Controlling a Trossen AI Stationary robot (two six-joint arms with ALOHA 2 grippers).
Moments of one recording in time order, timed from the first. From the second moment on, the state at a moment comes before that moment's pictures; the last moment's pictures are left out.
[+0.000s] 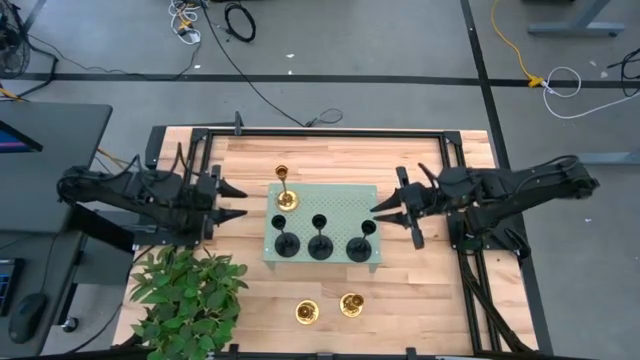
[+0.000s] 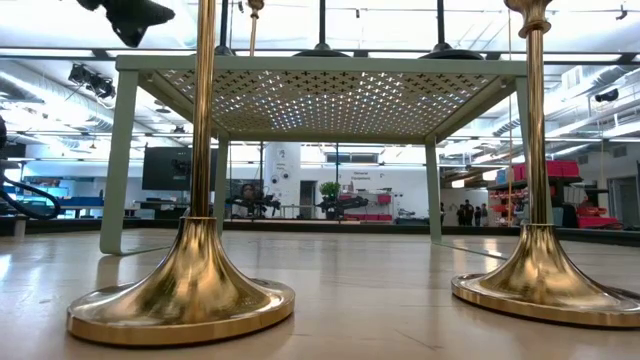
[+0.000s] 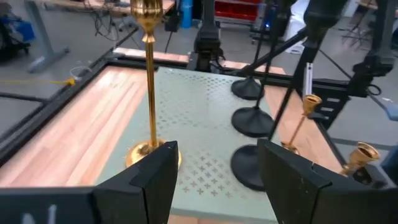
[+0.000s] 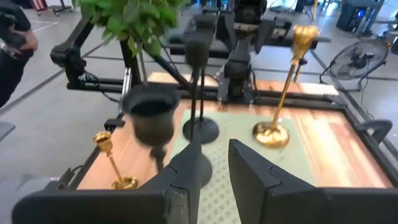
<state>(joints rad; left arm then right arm) -0.20 0.50 0.65 -0.40 -0.24 -0.18 0.20 1.00 1.04 -0.33 0.04 0.00</state>
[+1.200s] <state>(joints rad) -0.20 0.50 0.63 -0.38 -0.24 -0.17 0.74 1.17 0.45 0.51 0.16 0.27</state>
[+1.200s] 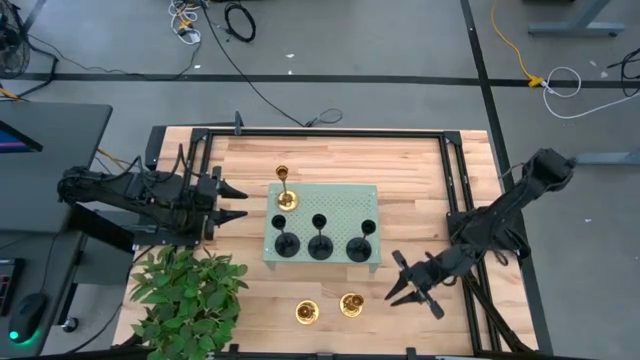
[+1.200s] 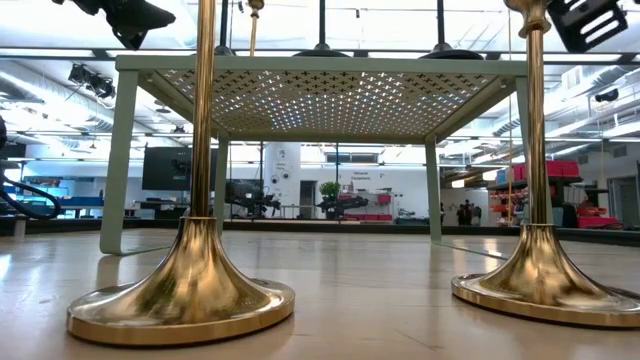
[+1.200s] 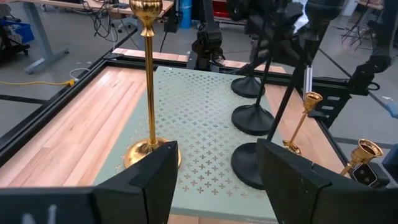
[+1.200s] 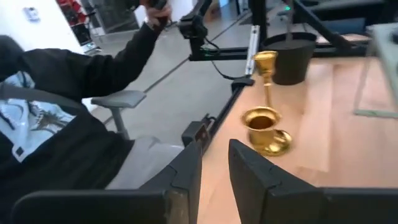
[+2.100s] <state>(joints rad) -0.20 0.50 0.63 -0.38 -0.24 -0.17 0.74 1.46 0.46 0.72 0.28 0.20</state>
